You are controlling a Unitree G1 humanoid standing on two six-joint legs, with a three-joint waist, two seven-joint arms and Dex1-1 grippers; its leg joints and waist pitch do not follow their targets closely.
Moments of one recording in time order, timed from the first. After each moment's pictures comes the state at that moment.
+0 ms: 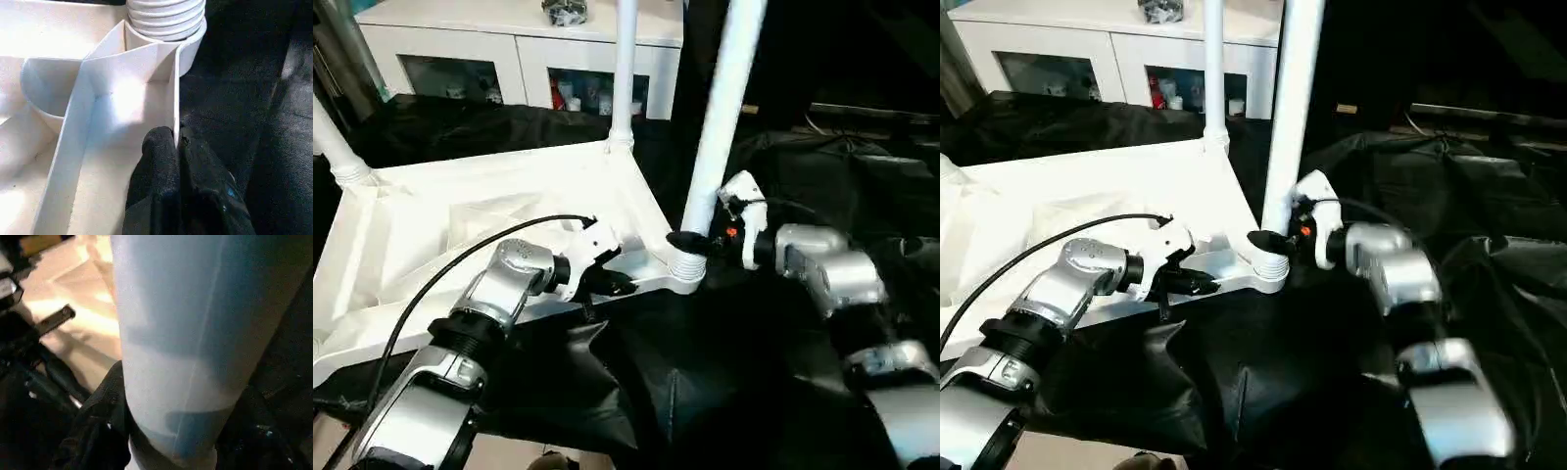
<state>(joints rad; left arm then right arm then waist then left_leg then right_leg) -0.67 0.29 -0.29 0.65 0.02 0.24 -1.10 -0.66 -0.32 0.04 0.63 0.23 0.35 0.93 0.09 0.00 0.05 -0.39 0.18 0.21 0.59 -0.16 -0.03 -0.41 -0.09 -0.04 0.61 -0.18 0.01</state>
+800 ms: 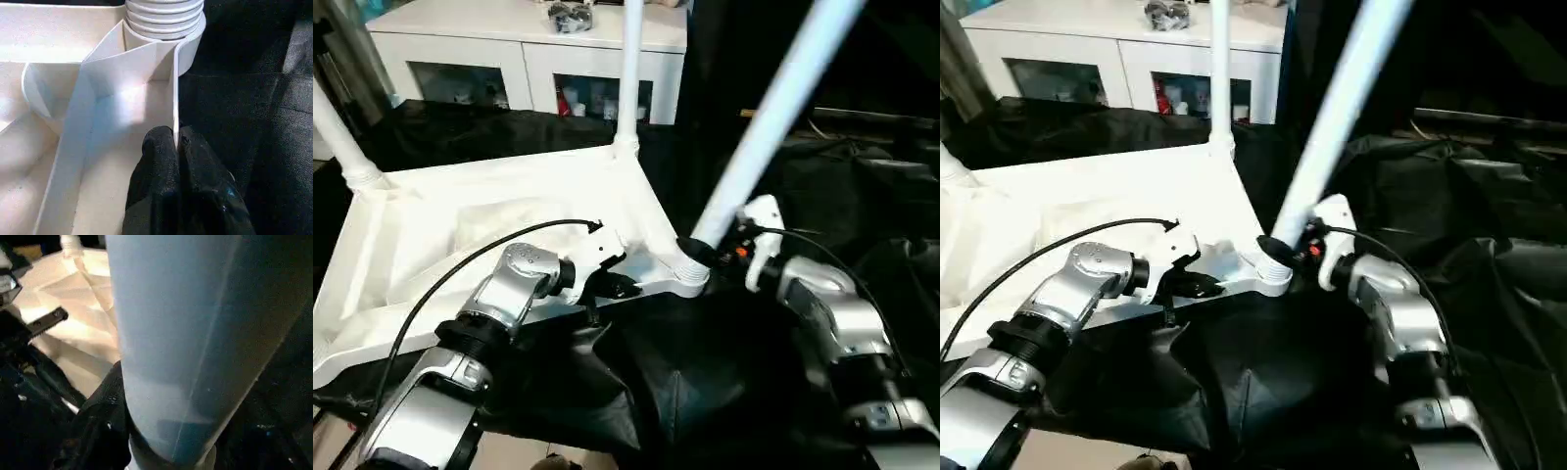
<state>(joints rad) -0.67 0.29 -0.30 0.69 0.04 0.18 -1.09 -0.53 -0.29 0.06 0.47 0.20 0.28 0.85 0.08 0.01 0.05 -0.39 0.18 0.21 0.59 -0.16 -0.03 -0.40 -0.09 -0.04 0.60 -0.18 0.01</state>
